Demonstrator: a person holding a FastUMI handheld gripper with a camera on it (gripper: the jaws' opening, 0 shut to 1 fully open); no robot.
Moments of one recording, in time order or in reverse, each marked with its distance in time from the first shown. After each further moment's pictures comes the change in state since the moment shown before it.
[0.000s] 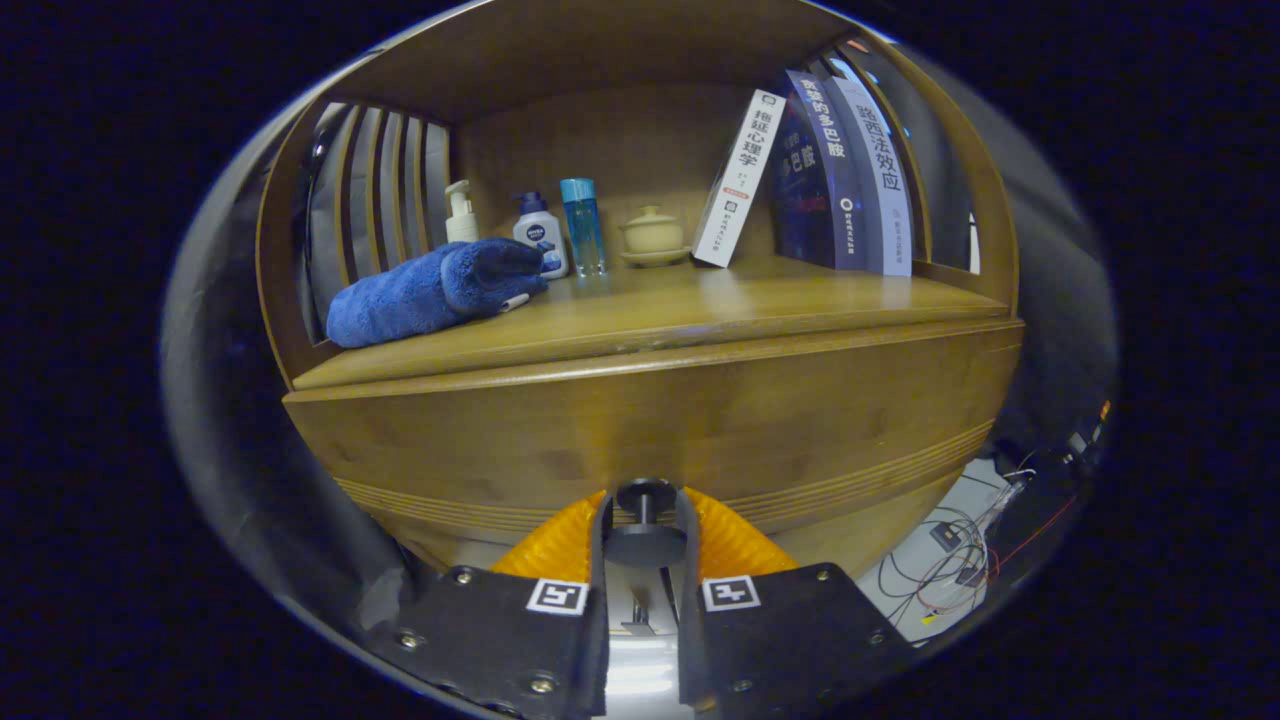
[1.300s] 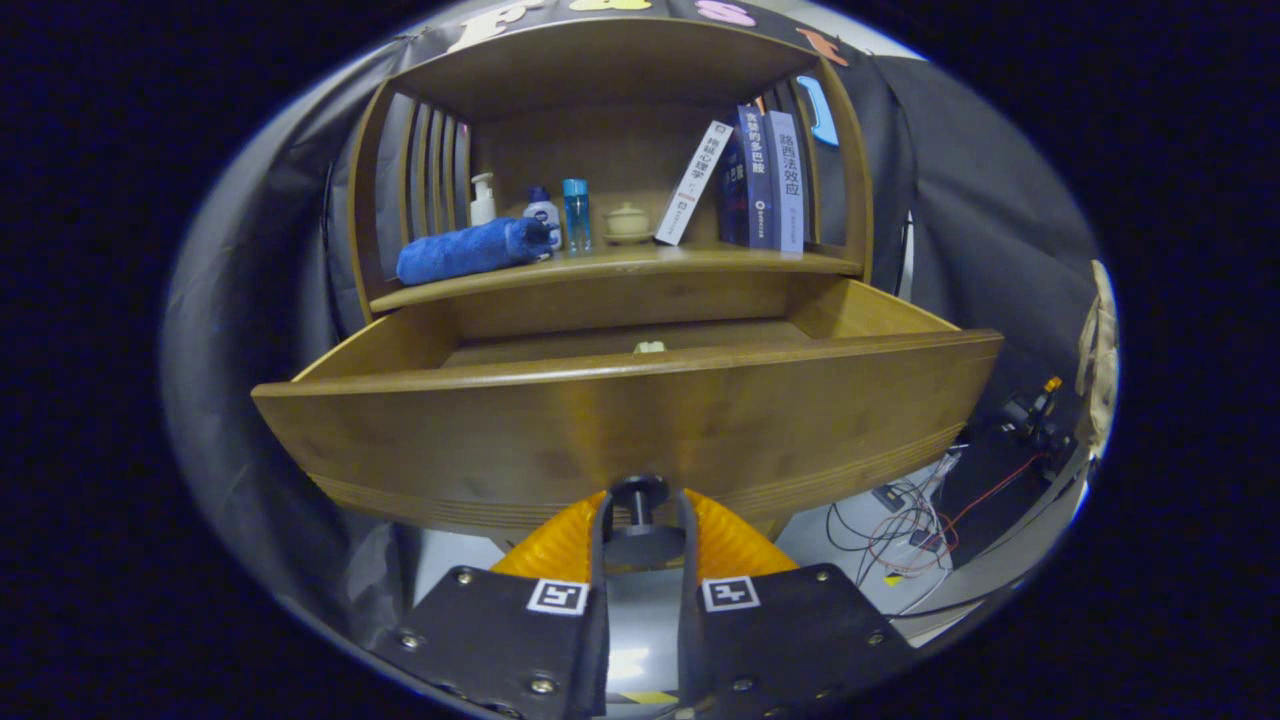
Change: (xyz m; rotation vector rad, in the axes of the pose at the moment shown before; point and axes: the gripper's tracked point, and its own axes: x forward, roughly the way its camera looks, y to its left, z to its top) arm -0.145 -0.010 -0.066 -0.027 0.017 -0.124
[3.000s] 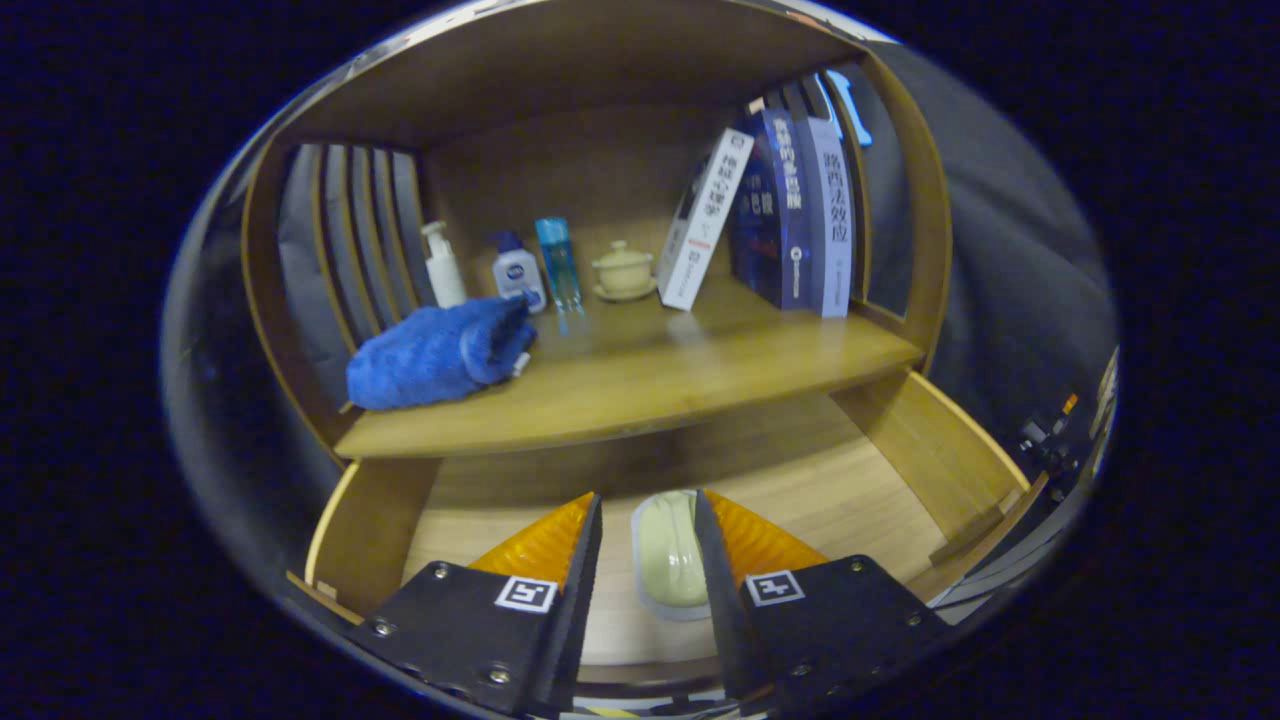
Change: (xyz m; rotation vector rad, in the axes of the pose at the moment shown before) arm 0.086 0.016 0.120 0.075 0.113 -0.018
